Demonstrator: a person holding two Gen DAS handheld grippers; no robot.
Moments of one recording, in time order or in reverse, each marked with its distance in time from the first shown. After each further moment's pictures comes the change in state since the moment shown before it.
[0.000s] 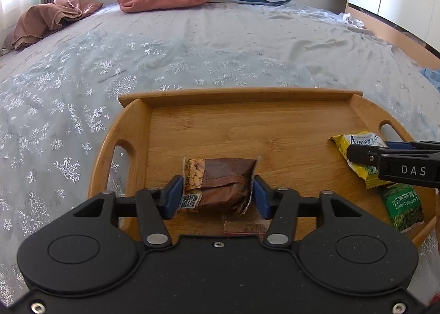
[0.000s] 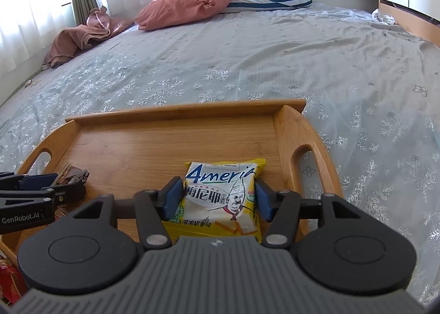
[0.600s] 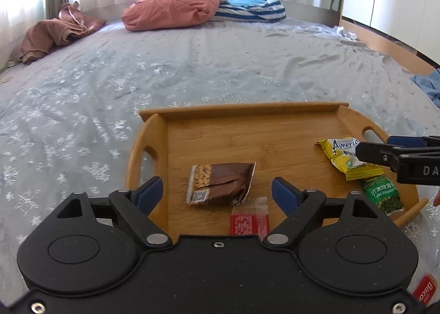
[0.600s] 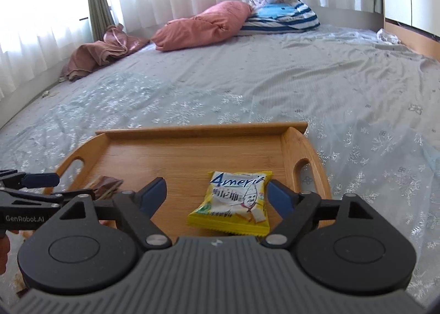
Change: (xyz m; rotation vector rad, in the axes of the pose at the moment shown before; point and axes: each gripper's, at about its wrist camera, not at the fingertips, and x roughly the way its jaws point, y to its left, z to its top) left arm -0.062 0.007 -0.013 0.013 -0.091 0.007; right arm -0.059 0.013 -0.006 -0.032 -0.097 0.050
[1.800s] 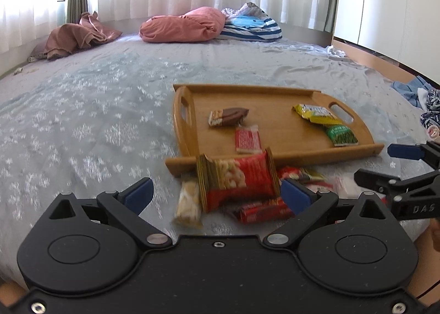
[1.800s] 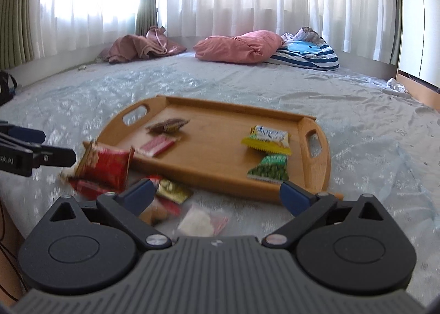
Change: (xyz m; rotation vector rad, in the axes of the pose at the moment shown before) left arm -0.145 0.016 -0.125 -0.037 -0.095 -0.017; right arm -0.116 0.059 -0.114 -0.224 -0.111 0.011
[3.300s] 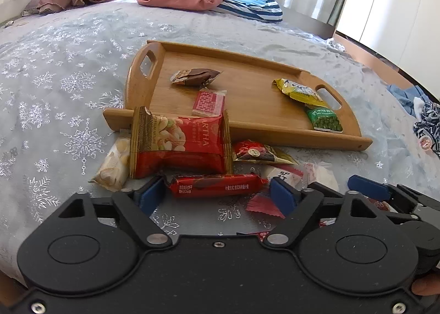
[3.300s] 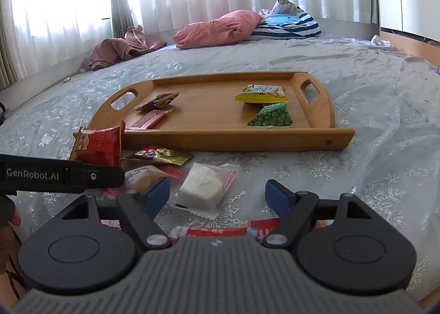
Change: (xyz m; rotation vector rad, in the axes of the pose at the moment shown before) left arm 0.052 -0.039 -0.017 -0.137 0.107 -0.074; right arm 0.018 -0.001 -0.040 0.185 0.038 -0.013
